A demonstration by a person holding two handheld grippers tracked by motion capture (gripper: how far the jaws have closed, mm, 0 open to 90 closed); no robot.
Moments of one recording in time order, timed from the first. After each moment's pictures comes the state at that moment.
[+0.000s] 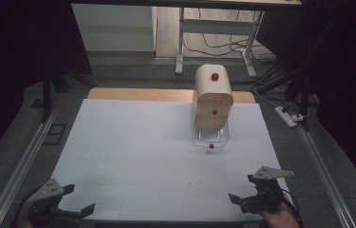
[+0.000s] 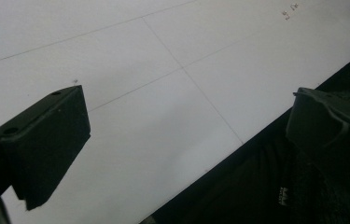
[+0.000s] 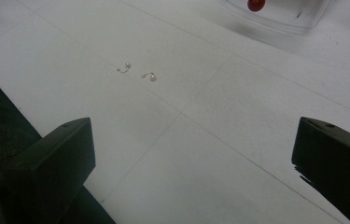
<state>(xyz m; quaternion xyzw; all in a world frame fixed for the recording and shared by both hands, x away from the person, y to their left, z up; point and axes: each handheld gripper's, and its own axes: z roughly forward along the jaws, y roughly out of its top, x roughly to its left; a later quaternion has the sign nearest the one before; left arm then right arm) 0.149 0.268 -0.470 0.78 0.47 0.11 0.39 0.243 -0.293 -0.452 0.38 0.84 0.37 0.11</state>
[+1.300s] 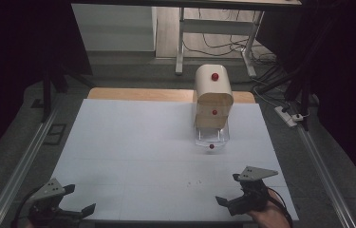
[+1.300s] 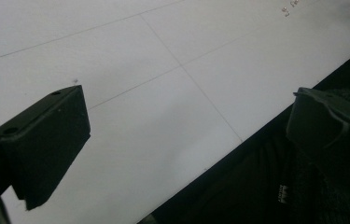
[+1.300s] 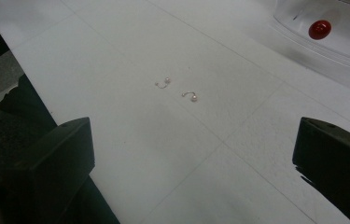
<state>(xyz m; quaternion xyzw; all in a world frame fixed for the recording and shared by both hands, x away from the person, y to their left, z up) 0.150 0.268 -0.470 0.78 0.47 0.10 0.39 0.246 -0.260 -0.457 0.32 0.86 0.39 0.09</state>
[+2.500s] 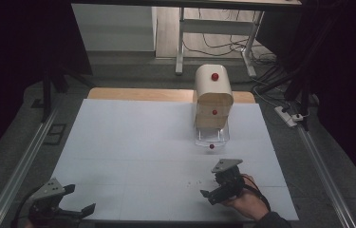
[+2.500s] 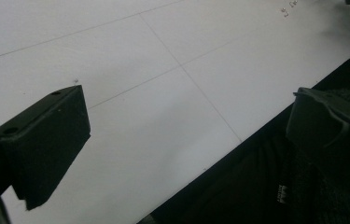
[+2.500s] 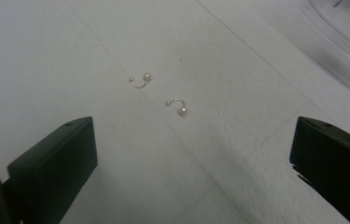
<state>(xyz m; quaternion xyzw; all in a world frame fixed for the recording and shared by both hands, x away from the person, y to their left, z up) 0.151 0.268 -0.470 0.78 0.47 0.10 0.39 0.286 -0.210 -0.488 0.28 0.91 0.30 0.11</state>
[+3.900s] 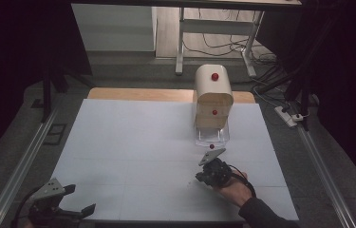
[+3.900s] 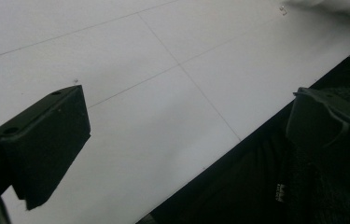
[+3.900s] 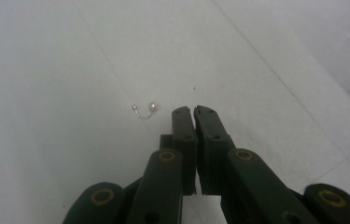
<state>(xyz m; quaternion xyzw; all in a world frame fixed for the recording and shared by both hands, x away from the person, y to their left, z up) 0.151 0.268 -0.471 0.79 0.47 0.10 0.39 0.318 -0.181 -0.494 0.24 0.93 0.27 0.06</state>
